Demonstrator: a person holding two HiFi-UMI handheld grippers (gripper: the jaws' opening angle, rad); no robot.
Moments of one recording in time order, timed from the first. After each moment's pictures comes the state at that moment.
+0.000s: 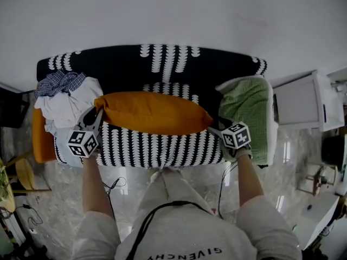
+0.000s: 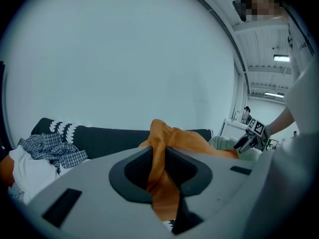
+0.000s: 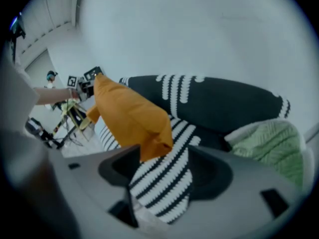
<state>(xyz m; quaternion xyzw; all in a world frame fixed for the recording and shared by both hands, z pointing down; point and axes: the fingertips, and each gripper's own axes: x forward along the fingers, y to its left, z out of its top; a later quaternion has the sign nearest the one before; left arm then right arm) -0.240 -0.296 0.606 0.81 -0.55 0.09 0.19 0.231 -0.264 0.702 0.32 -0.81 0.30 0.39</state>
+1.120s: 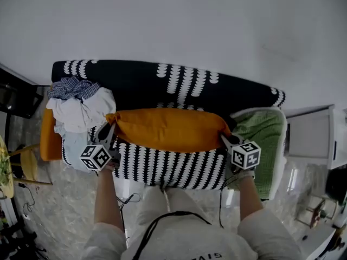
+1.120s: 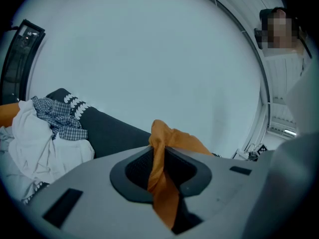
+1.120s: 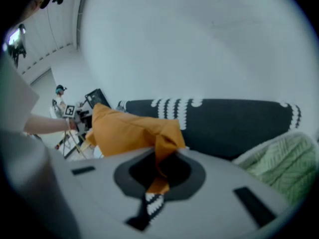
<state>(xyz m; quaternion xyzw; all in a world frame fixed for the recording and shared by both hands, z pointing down) -0.239 -0.316 0.622 0.74 -0.61 -0.04 0.28 0.201 -0.356 0.669 0.34 -0.84 0.30 0.28</state>
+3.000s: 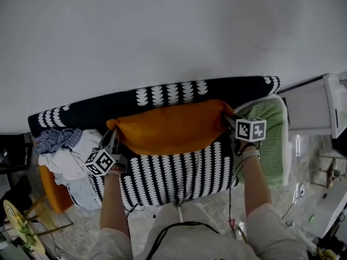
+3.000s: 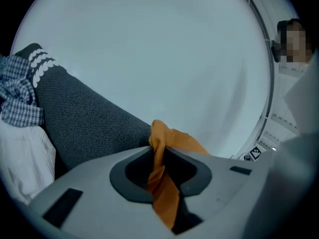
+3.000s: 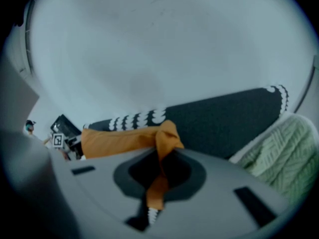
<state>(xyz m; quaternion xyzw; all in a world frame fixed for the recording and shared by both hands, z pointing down) -0.229 -0.487 0.706 0.75 -0.54 -0.04 0.39 0.223 -0.499 0.697 0.48 -0.73 0.42 0.25</state>
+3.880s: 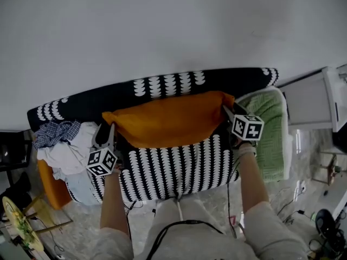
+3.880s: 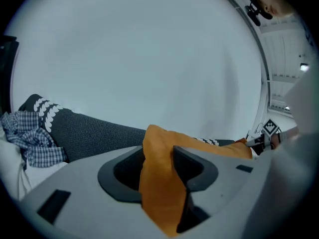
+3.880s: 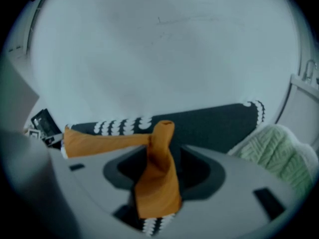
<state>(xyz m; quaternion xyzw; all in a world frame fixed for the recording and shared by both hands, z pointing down) -0.241 -0.466 0.686 0.76 -0.60 0.05 0.25 0.255 -0.493 0.693 0.58 -0.71 0.33 0.23</state>
